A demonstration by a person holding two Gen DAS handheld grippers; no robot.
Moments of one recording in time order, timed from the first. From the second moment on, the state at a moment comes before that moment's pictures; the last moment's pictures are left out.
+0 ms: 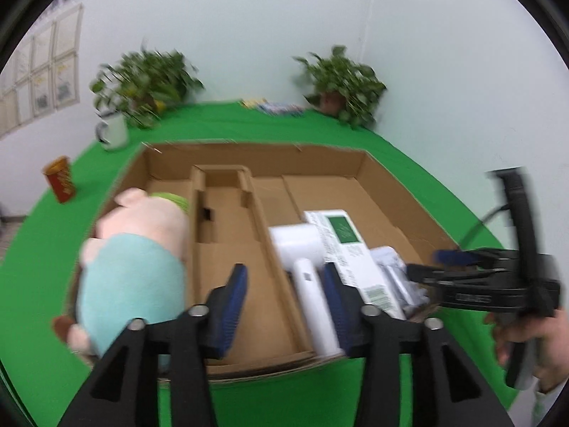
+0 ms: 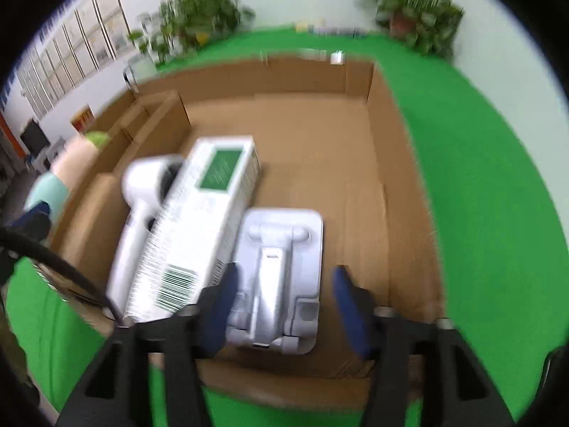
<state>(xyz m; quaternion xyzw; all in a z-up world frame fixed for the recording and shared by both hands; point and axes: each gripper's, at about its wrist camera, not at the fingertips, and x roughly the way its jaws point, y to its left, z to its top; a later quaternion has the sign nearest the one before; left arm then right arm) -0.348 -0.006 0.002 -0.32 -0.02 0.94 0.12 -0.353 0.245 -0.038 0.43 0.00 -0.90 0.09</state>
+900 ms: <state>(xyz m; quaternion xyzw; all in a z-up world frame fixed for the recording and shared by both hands) -0.327 -0.005 -0.052 -0.26 0.06 0.96 -0.05 -0.272 0.191 -0.059 0.25 0.04 -0.97 -0.01</state>
